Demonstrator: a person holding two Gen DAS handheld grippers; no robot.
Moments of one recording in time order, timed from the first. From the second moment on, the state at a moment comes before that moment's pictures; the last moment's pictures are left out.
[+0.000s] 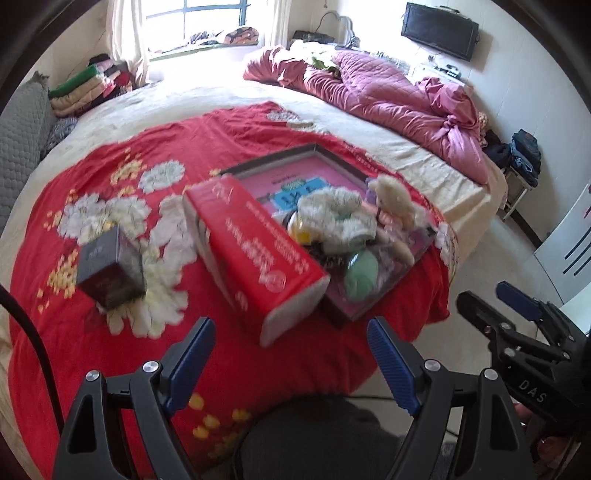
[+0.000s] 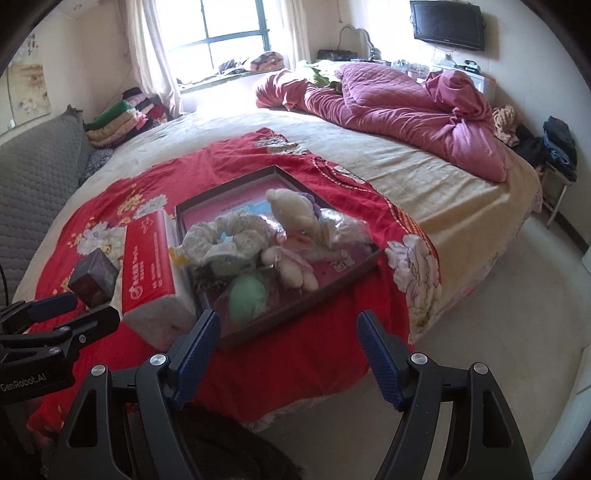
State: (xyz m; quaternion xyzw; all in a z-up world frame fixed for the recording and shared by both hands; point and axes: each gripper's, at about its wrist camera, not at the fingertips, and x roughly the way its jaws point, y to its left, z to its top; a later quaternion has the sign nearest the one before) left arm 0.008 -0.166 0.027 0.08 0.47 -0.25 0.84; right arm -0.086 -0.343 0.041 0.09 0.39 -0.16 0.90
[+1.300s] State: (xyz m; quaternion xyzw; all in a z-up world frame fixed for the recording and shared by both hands) left arm -0.018 -0.138 0.029 0.09 0.47 -0.18 0.86; right arm -0.117 -0.296 0.060 0.06 0.36 -0.15 0.92
